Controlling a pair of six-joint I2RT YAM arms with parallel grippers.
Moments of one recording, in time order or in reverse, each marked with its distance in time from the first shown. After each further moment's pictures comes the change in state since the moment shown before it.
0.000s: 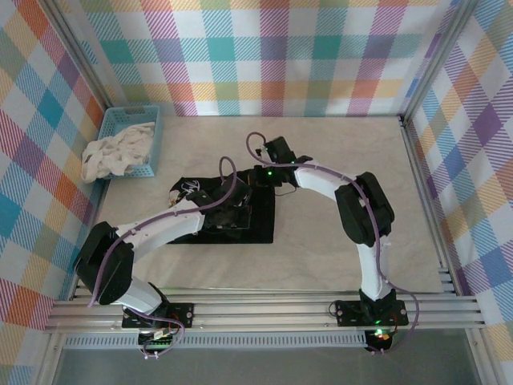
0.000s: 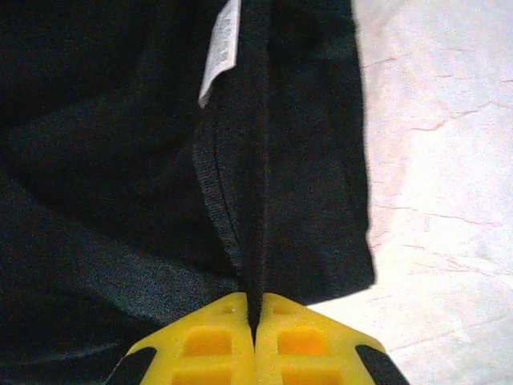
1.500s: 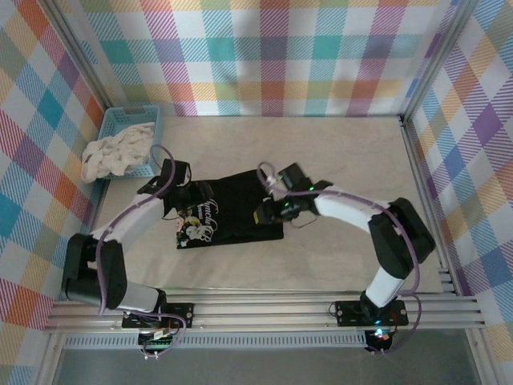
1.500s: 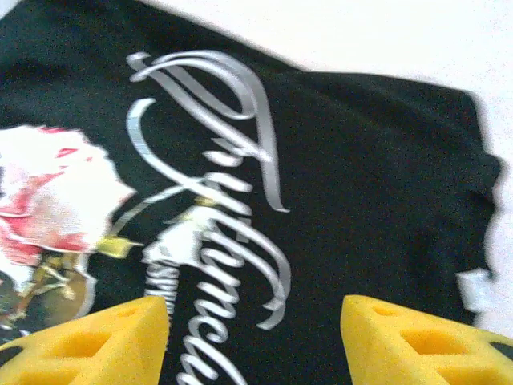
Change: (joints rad) left arm 0.549 -0.056 -0.138 0.158 0.166 -0.010; right arm 0.105 -0.357 -0.450 -0.059 -0.168 -0.043
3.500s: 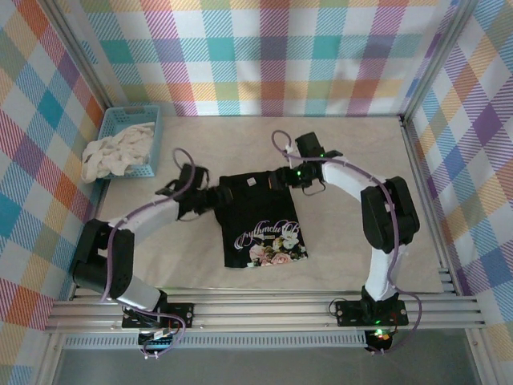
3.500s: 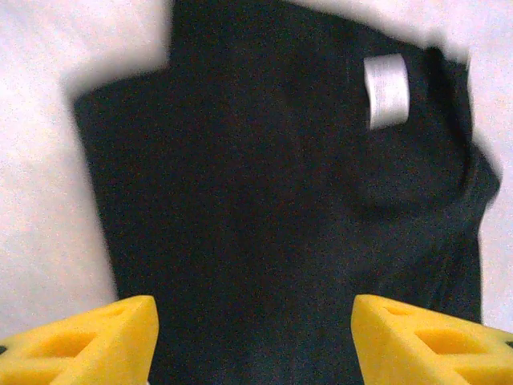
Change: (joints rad) left arm -0.111 0.074 -0.005 0.171 0.056 -0.023; right arm -0.270 0.213 0.358 -0.145 0.152 -0.209
